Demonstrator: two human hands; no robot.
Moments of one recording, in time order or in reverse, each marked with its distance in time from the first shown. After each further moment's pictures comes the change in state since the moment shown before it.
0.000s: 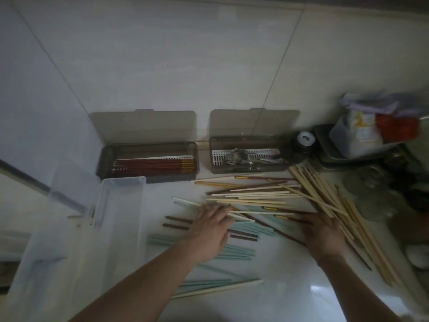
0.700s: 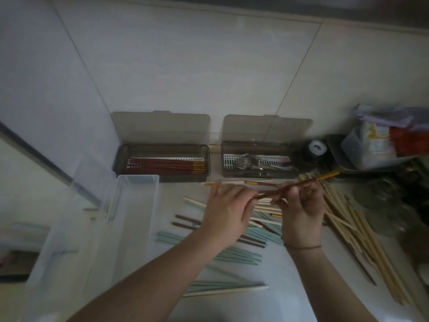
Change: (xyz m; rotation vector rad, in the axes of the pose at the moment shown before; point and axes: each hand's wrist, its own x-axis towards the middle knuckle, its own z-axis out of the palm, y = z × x) left_hand 0.014 0.027 -0.063 -0.252 0.606 -0.013; right_hand 0.001 -0.164 -0.098 1.708 0.168 -0.018
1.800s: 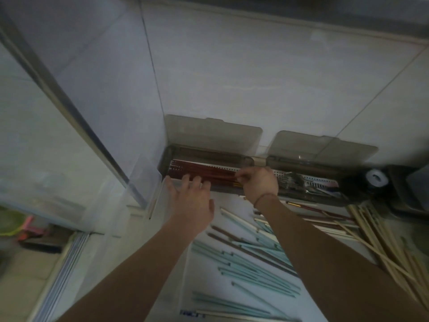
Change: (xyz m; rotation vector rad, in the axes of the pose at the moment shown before) left_hand -0.021 -0.119 -0.088 0.579 -0.330 -0.580; right_hand 0.066 0.103 0.161 -1.274 -0.549 0.004
